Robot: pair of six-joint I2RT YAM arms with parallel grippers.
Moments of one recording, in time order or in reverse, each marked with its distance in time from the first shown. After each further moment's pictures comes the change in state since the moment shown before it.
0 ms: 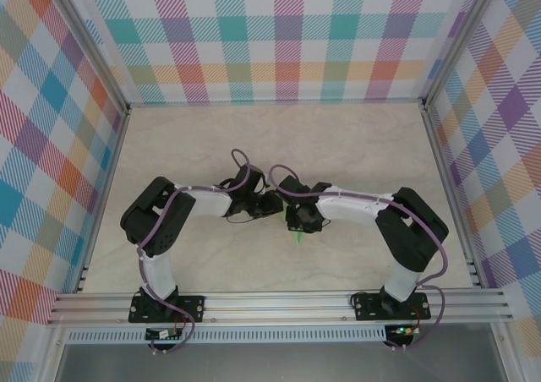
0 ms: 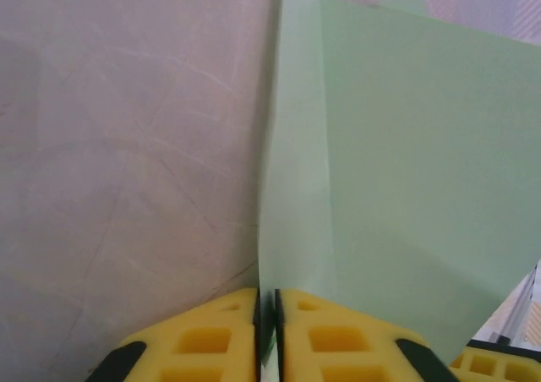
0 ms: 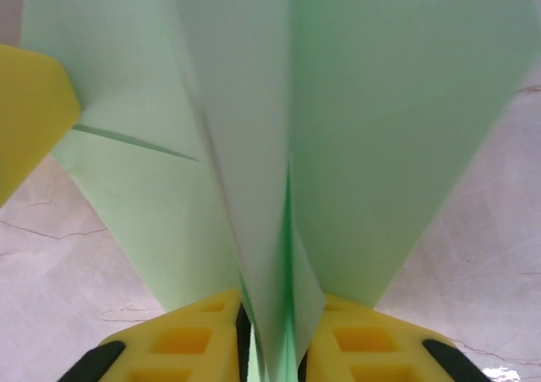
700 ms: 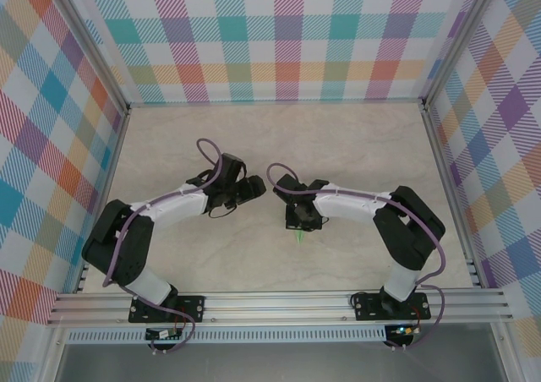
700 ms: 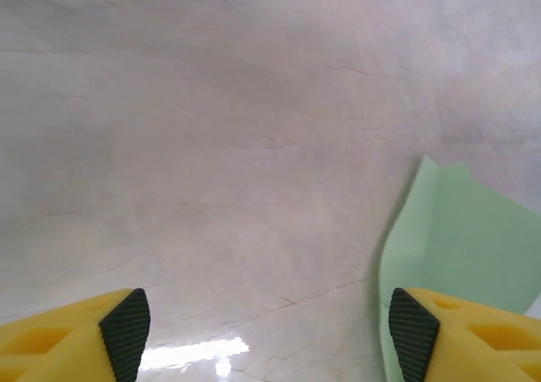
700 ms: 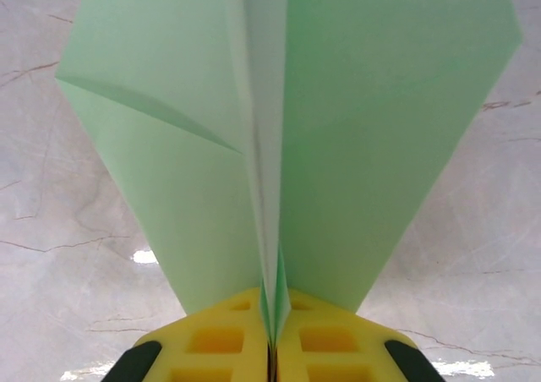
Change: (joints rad) left arm 0.080 -0.310 -0.018 -0.323 -0.377 -0.054; right arm 0.005 0.022 0.048 -0.059 0.042 -0.004
